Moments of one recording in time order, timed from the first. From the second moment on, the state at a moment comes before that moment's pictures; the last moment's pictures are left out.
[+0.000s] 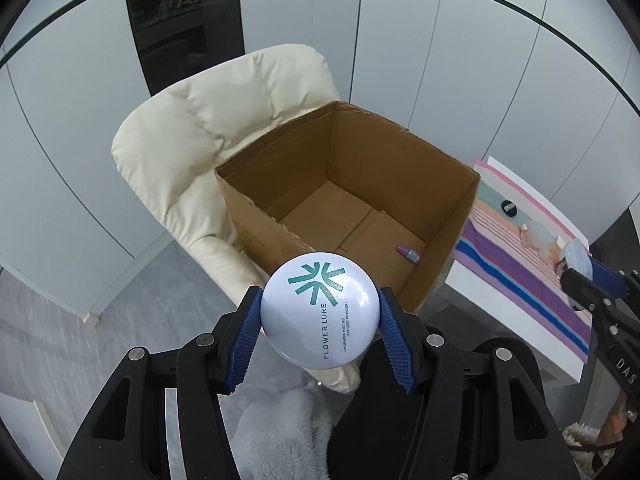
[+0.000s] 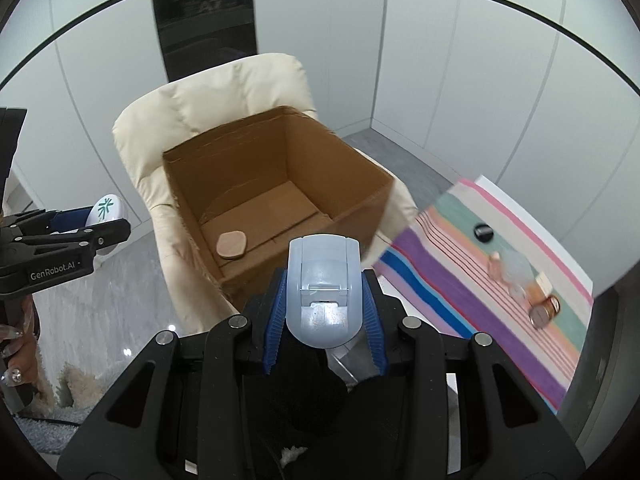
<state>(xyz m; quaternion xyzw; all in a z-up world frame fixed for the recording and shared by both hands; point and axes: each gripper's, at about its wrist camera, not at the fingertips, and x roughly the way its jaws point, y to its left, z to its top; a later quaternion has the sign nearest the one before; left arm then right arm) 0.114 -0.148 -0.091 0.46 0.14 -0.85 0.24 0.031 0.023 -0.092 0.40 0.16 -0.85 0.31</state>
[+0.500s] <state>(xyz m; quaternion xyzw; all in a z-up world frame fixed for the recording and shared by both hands) 0.060 -0.171 -0.103 0.44 0.13 -0.85 0.24 -0.002 -0.041 -0.108 0.40 0.20 -0.83 0.34</state>
